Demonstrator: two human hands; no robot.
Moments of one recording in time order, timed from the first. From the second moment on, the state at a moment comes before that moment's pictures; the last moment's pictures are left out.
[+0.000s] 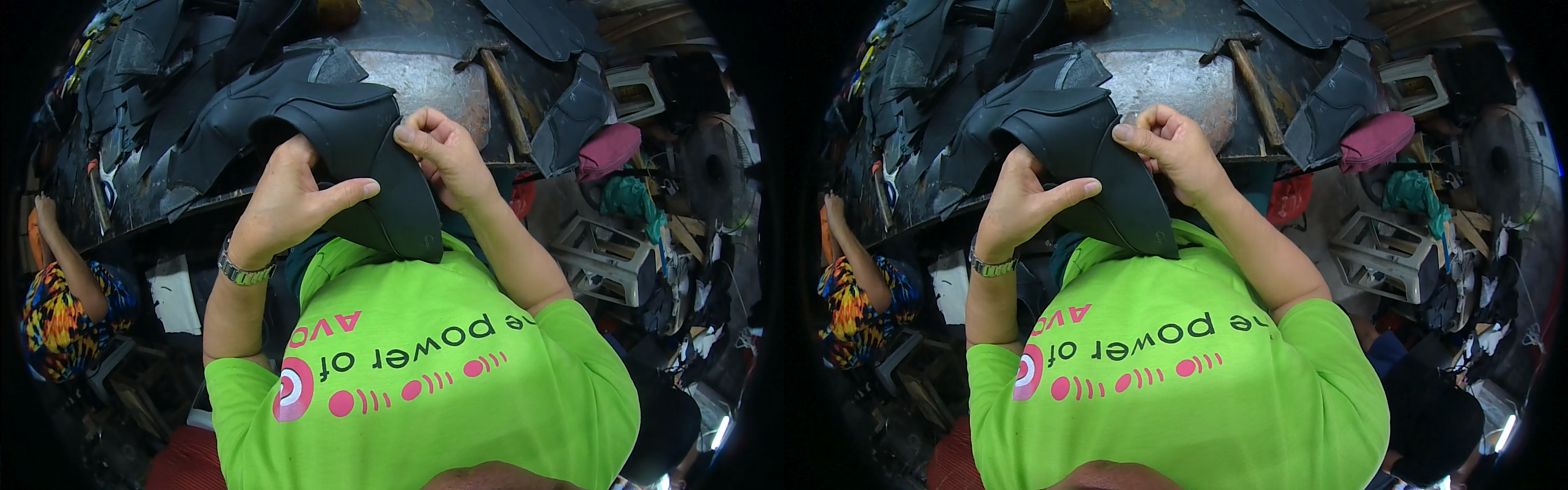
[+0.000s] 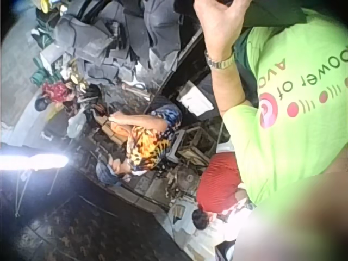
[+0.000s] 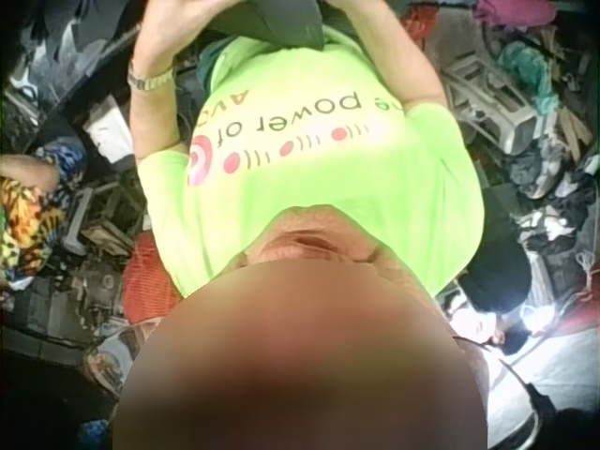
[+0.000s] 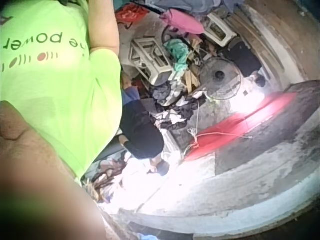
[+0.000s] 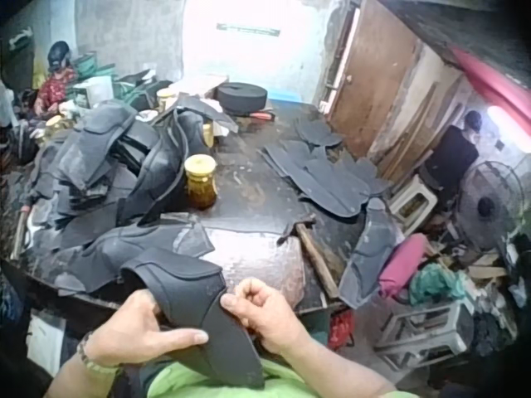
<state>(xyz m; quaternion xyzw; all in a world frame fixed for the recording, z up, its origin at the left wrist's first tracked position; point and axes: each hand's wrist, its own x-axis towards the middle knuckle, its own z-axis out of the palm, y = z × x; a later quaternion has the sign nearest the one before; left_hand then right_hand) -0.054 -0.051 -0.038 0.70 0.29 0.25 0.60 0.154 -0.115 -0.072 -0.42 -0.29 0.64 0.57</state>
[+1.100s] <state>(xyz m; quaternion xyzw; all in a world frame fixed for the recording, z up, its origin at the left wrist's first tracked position) -0.060 -0.083 -0.049 0.83 0.37 0.35 0.24 0.164 -0.107 -0.049 -0.48 -0.34 0.70 0.41</state>
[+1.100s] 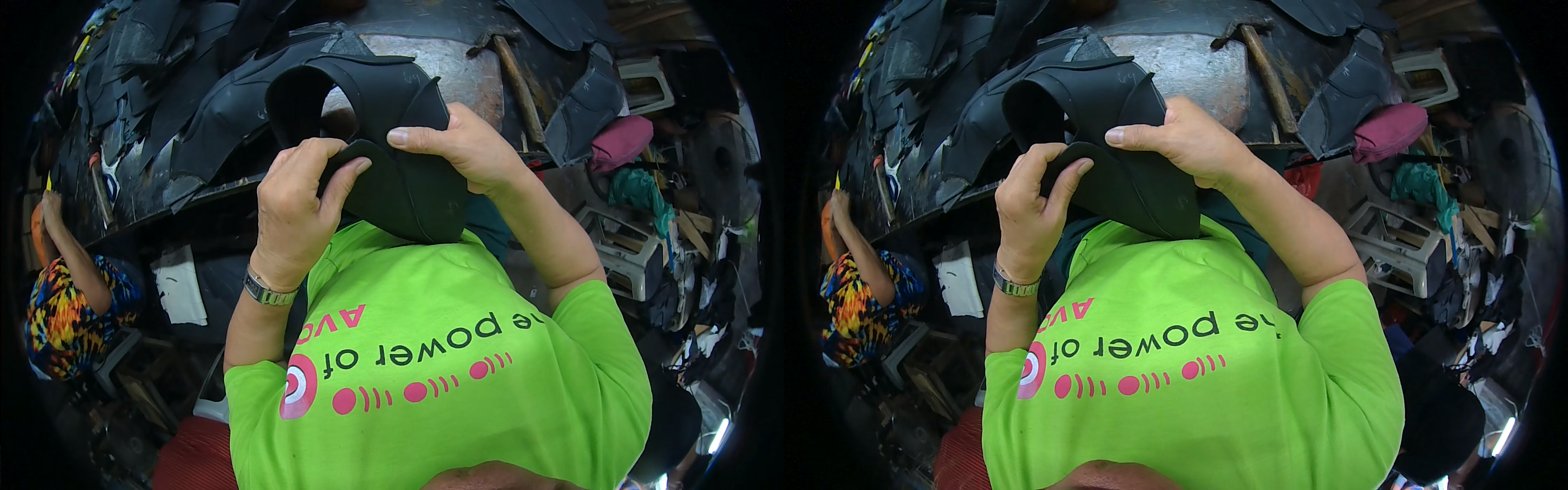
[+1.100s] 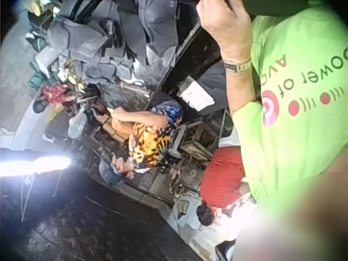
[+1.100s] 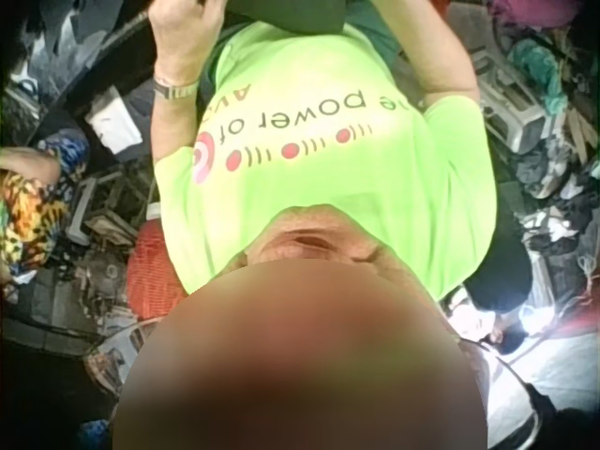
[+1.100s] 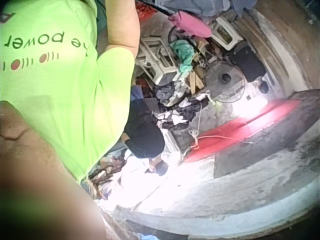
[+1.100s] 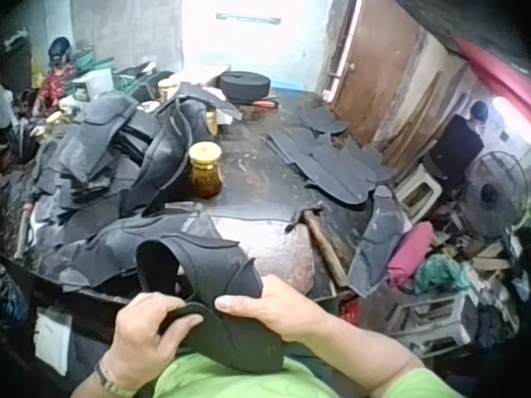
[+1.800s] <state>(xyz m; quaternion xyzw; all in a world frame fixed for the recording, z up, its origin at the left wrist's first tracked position) -0.060 -0.081 -0.042 0.77 0.39 0.36 0.36 0.161 -0.109 -0.048 -0.50 -0.41 0.64 0.41</state>
